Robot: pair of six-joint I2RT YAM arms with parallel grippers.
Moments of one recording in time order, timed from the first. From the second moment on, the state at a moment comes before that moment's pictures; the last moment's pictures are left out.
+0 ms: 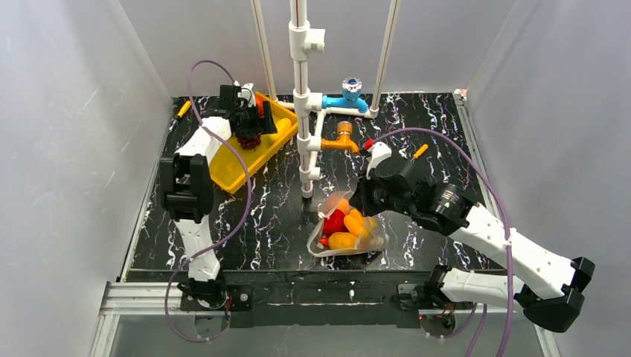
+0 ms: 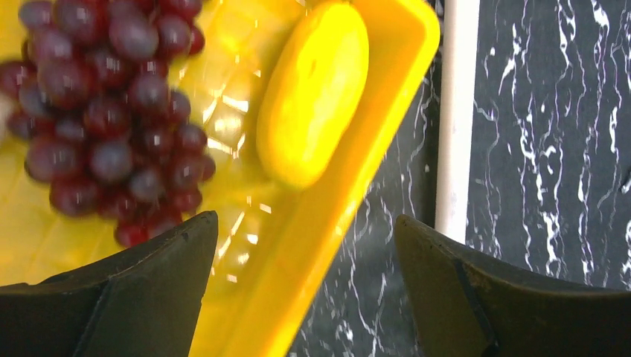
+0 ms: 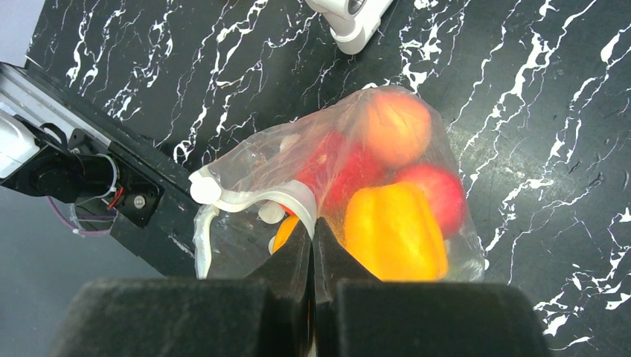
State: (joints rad) left arm -0.11 1.99 1.62 -0.45 0.31 -0.18; right arm 0.97 1.02 1.15 -0.76 0.12 0.49
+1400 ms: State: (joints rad) left arm -0.12 2.36 1.96 -0.39 0.48 -0.39; right arm 0.95 1.01 1.15 -0.77 0.07 0.51
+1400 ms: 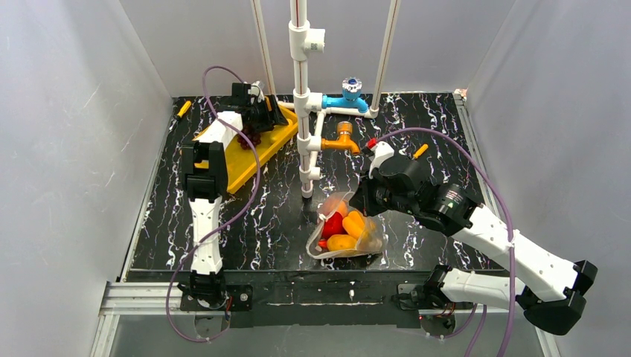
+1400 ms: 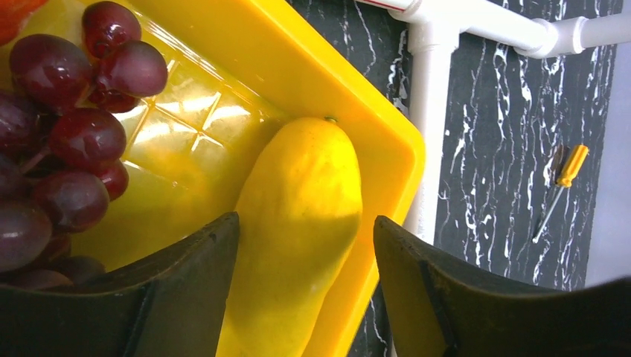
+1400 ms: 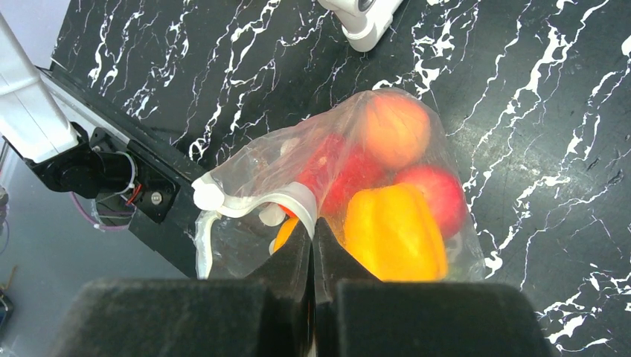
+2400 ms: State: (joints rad) left arm -0.12 2.02 1.78 -0.54 0.22 -0.30; right arm 0.95 1.02 1.15 -0.74 0.06 0.52
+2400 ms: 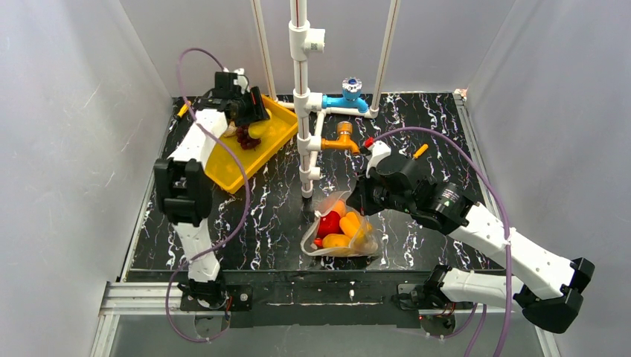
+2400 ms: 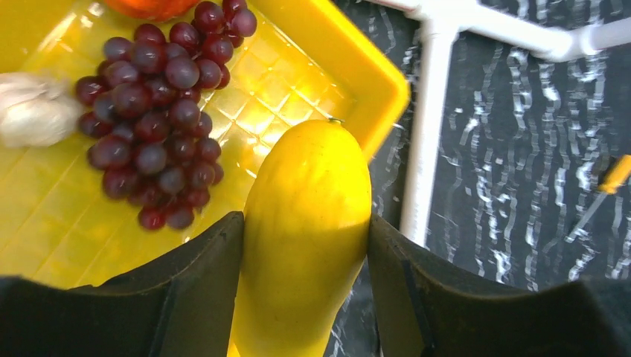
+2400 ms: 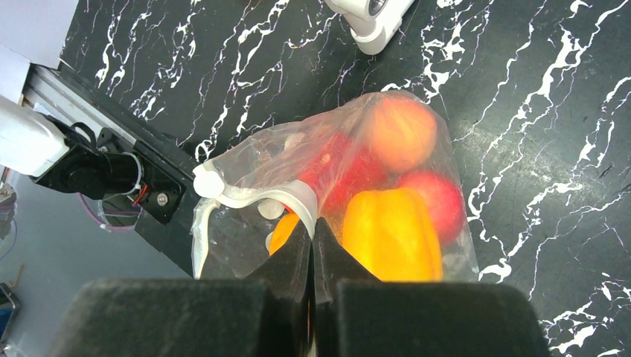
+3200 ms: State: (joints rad) left arm -0.18 0.70 1.03 -0.62 0.68 -0.85; right arm 0.98 1.16 1.19 -0.66 0.01 0.61
